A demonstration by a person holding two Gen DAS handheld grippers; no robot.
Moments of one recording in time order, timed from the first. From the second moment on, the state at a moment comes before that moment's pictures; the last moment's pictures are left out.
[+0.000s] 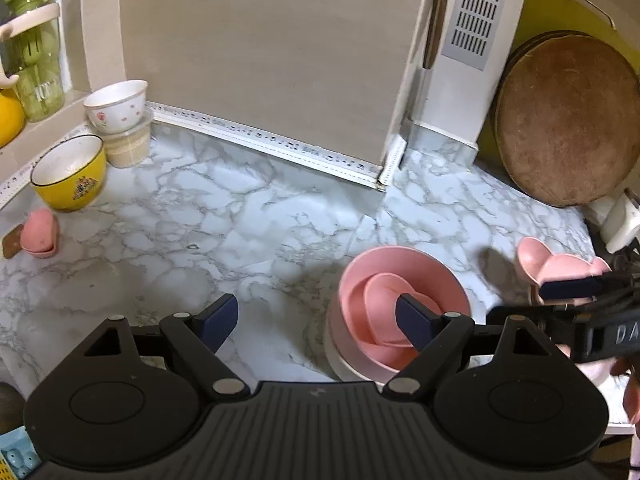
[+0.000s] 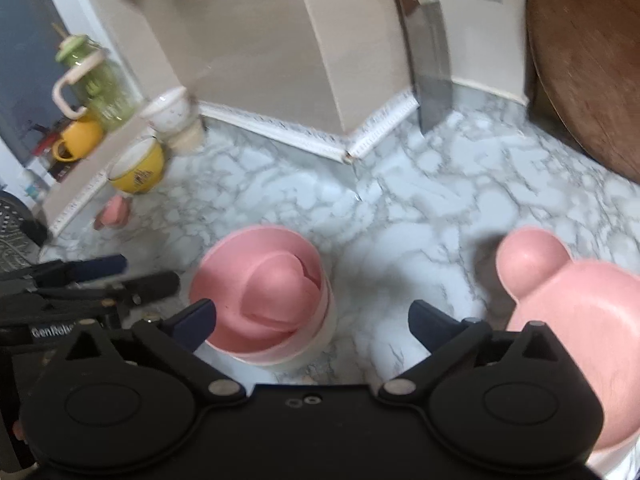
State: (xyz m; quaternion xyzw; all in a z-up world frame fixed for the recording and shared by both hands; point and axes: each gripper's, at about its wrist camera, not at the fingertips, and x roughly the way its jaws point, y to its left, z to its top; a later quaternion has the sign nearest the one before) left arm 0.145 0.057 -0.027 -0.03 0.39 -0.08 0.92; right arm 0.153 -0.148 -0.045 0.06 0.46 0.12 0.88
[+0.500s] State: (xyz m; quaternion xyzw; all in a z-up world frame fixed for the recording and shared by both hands) left arm 0.166 0.054 -0.034 -0.02 0.42 -0.10 0.90; right arm 0.153 -0.142 -0.049 0.07 0.43 0.11 0.89
